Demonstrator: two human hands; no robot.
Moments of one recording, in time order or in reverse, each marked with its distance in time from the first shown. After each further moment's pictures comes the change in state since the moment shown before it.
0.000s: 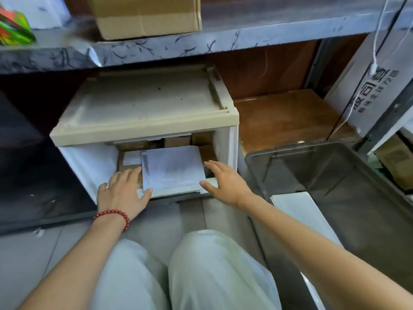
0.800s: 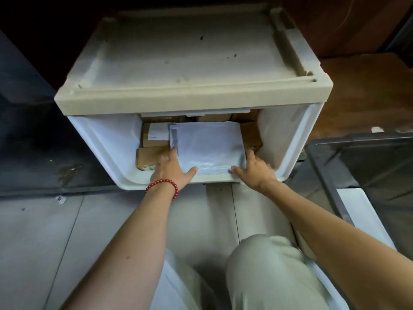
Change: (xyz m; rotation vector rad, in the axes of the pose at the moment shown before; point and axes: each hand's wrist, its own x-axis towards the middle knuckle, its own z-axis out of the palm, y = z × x) left_hand 0.093 -0.012 0.095 -0.410 -0.320 -0.218; right_hand 0.104 0.018 0.089 0.005 -0.181 0.384
